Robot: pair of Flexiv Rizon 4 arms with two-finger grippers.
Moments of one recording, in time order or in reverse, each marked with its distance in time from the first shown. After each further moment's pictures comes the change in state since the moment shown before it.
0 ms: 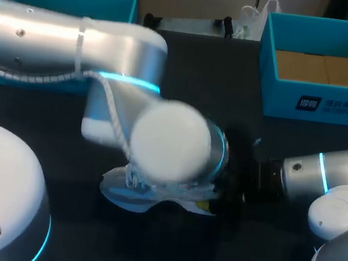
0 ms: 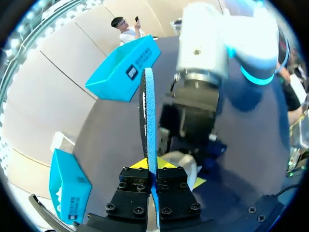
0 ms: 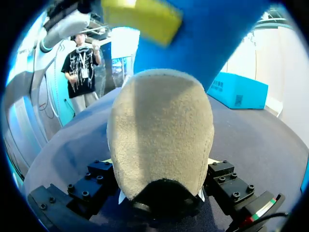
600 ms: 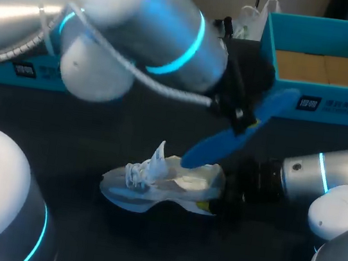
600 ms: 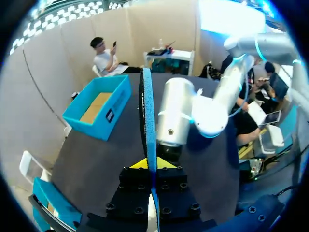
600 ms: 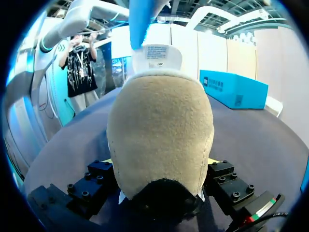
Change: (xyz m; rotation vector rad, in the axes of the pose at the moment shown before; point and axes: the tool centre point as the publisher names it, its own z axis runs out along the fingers) left arm -0.027 -0.096 -0.100 0.232 0.415 0.002; right arm 0.000 0.000 0.000 0.000 0.000 0.000
